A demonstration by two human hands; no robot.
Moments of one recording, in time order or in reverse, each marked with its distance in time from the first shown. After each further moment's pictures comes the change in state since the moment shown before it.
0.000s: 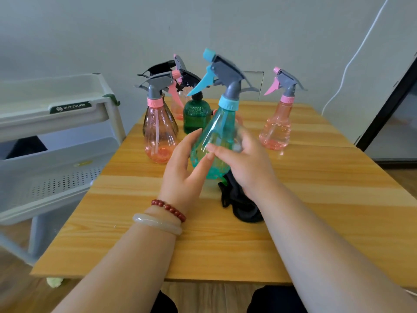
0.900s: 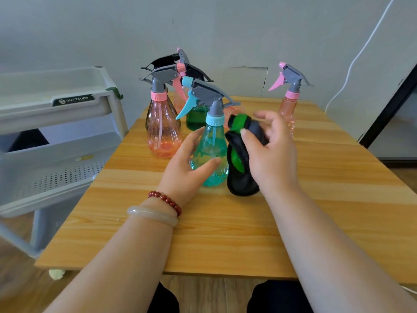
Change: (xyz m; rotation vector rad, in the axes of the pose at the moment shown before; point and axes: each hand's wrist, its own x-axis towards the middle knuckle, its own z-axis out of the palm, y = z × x) left_hand 0.003 -0.006 -0.009 0.046 -0.144 -0.104; right_hand -0.012 -0.011 -0.010 -0.241 0.356 -0.174
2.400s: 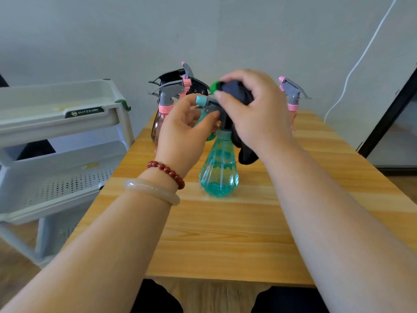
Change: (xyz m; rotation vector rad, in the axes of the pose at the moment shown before) left_hand 0.037 0.069 -0.028 -0.235 0.211 0.063; right_hand 0.050 -0.068 0.017 -0.206 -0.042 -0.393
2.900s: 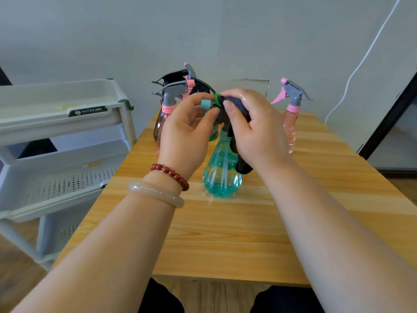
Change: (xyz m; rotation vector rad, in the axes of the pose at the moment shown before) left_hand -0.011 0.011 0.001 -0.027 0.044 0.109; right_hand -0.020 0.009 0.006 -0.020 -0.016 -0.119
